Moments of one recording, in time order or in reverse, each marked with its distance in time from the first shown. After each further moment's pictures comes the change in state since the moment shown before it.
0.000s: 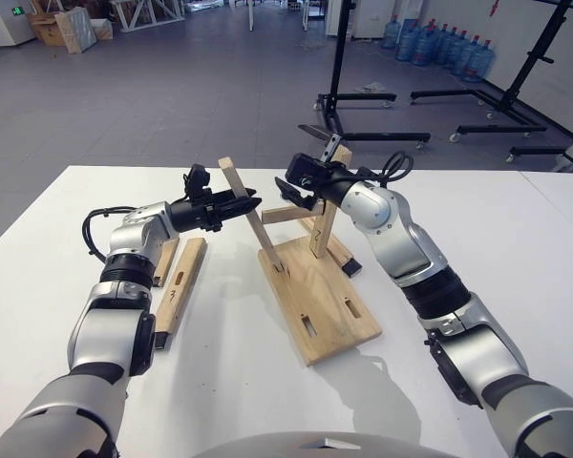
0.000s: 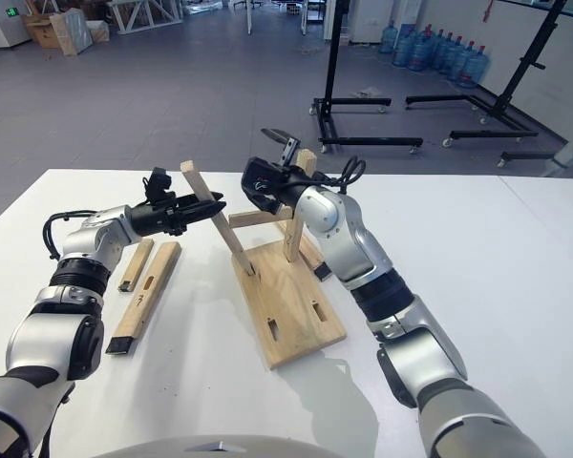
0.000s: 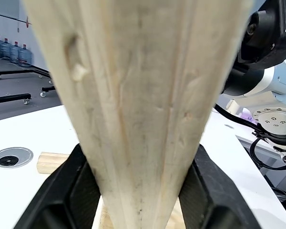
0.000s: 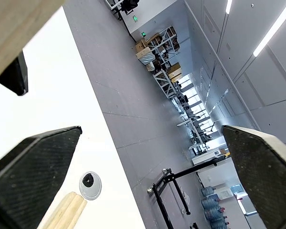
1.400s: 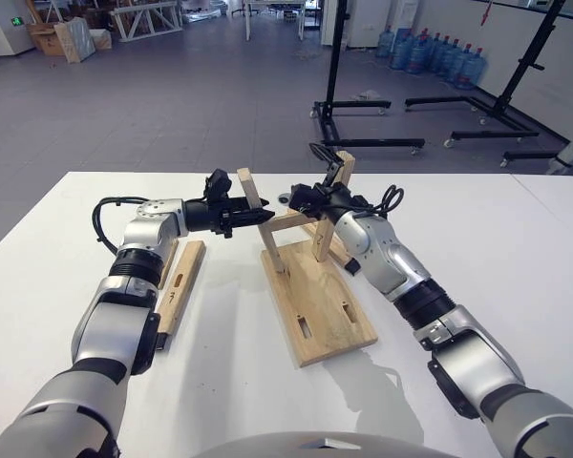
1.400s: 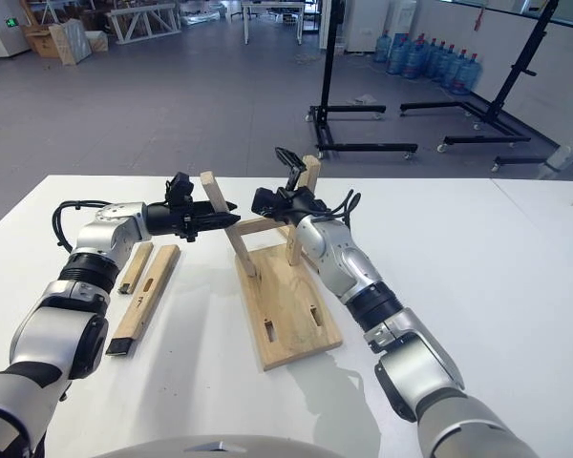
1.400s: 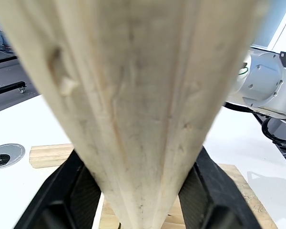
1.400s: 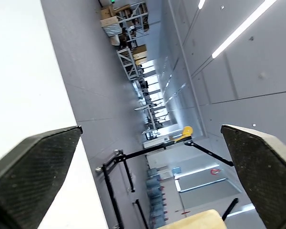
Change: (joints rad) left arm -0.027 -0.005 -0.124 -0.005 0.089 -0.054 0.023; right arm 0.064 0.030 0.087 0.287 -0.305 -0.176 -0.368
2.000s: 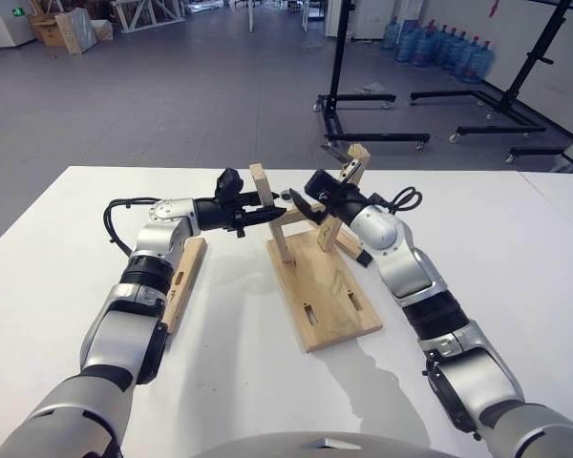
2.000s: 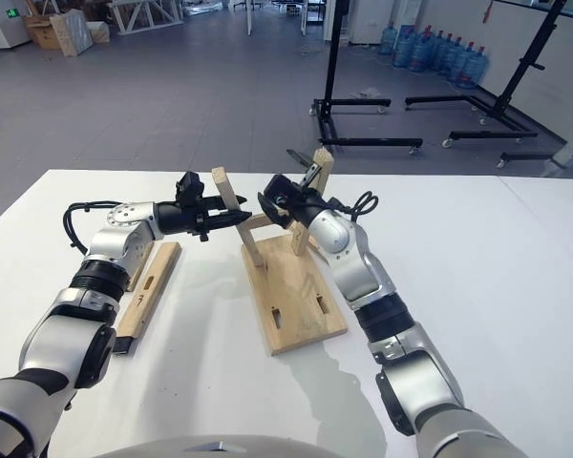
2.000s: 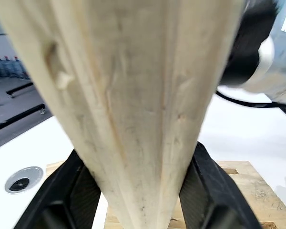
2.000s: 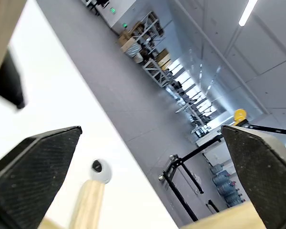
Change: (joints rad) left arm 0.043 -0.043 -0.034 -0.076 0.003 -0.176 0.114; right arm 0.065 0.009 -0.207 -0.279 0.355 0.127 0.275
